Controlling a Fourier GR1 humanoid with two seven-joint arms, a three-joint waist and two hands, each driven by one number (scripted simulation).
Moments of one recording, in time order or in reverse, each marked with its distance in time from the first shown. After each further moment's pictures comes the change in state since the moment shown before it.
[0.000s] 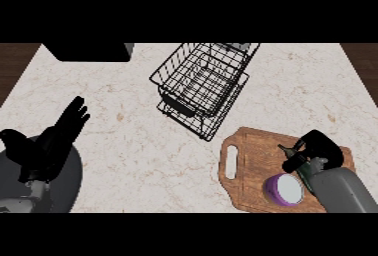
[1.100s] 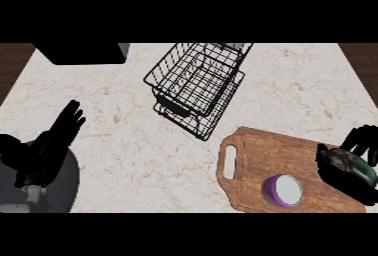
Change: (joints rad) left arm 0.031 -0.012 0.028 -0.005 -0.010 -0.006 -0.010; right arm 0.331 -0.227 -0.044 -0.829 0.090 -0.440 -0.490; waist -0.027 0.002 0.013
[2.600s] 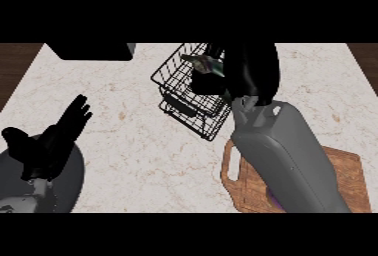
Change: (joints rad) left arm -0.043 -0.052 0.026 0.001 -0.049 -0.052 0.028; right arm -0.944 0.528 0.111 0.582 0.192 0.284 0.399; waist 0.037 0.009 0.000
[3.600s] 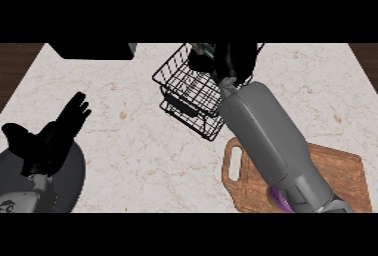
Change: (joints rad) left arm -0.029 -0.021 0.043 0.032 -0.026 -0.033 -0.003; right arm -0.109 0.040 -0.082 0.489 0.089 -0.419 -0.220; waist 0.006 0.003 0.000
